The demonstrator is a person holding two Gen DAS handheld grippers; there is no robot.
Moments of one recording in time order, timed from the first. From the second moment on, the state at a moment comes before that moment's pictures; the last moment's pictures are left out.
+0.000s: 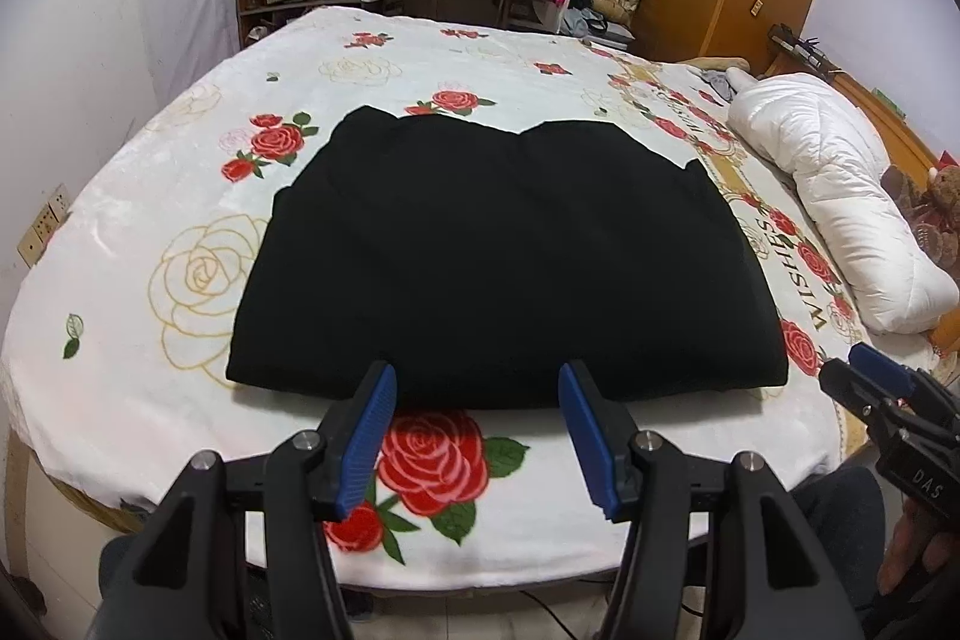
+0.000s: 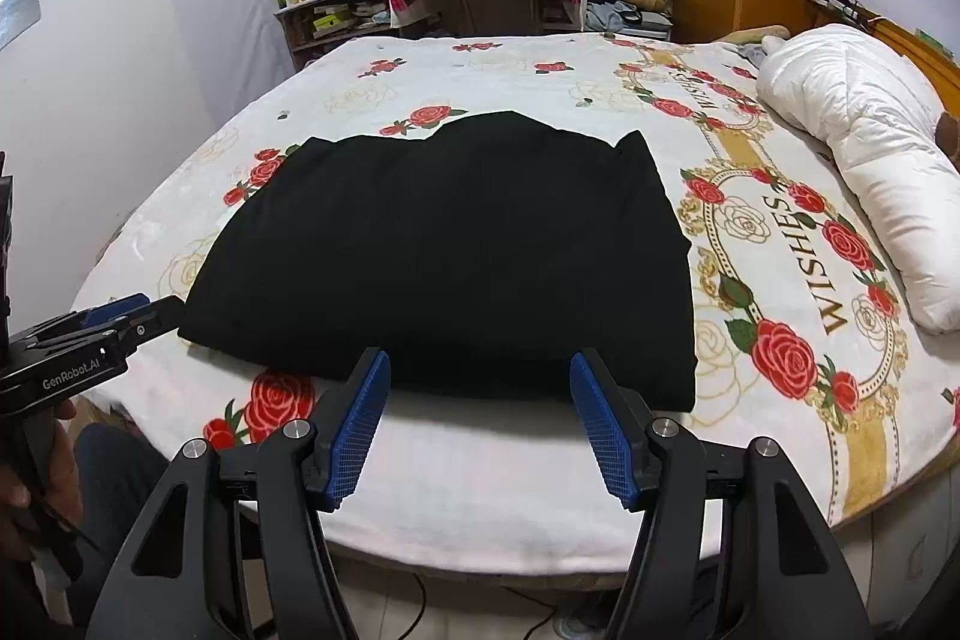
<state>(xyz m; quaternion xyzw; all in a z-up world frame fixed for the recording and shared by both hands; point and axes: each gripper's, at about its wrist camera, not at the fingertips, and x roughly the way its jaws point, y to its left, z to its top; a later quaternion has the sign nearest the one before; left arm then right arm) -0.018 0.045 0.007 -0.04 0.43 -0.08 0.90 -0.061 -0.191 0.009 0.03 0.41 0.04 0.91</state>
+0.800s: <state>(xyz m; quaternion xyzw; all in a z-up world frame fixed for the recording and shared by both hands) -0.023 0.031 -0.012 -0.01 0.45 -0.06 0.89 -0.063 -0.185 -0.005 0.01 0.42 0.03 0.91</state>
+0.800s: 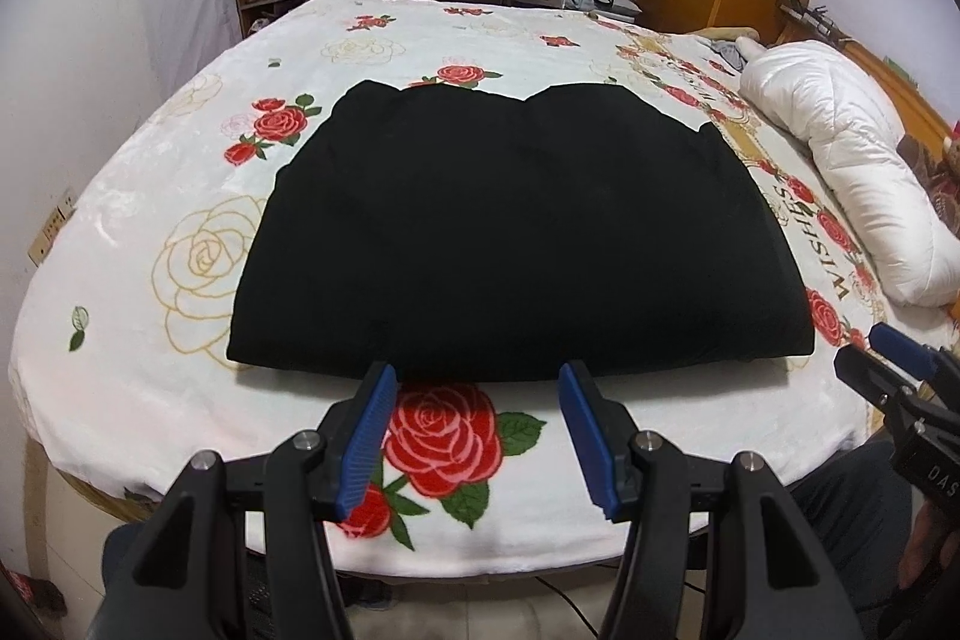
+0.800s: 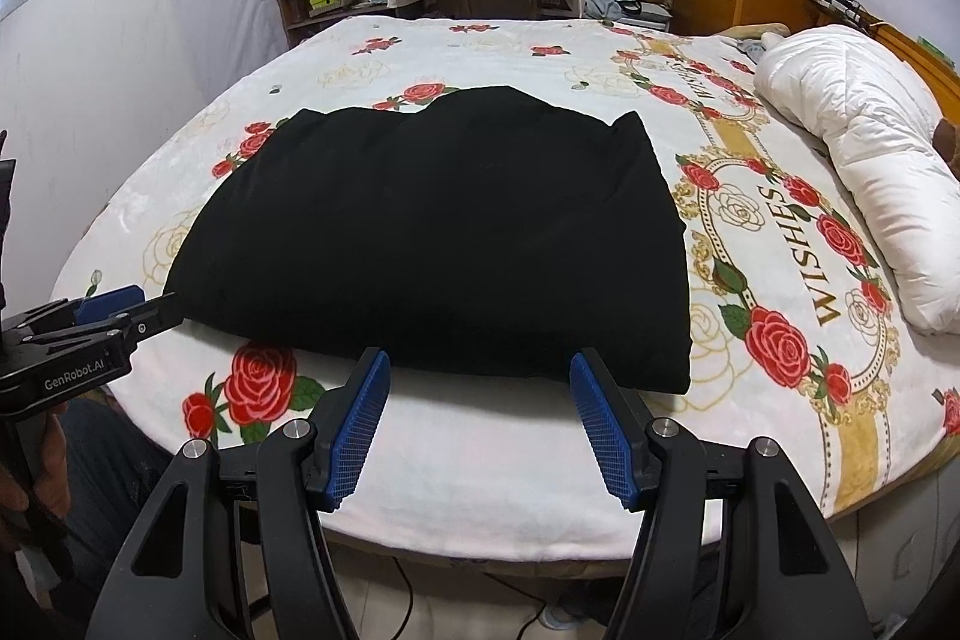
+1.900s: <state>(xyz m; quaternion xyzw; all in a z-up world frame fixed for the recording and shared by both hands) -0.021 0.029 -0.010 -0.01 0.46 -0.07 0.89 -0.059 -0.180 -0.009 0.00 0.43 0.04 0.90</state>
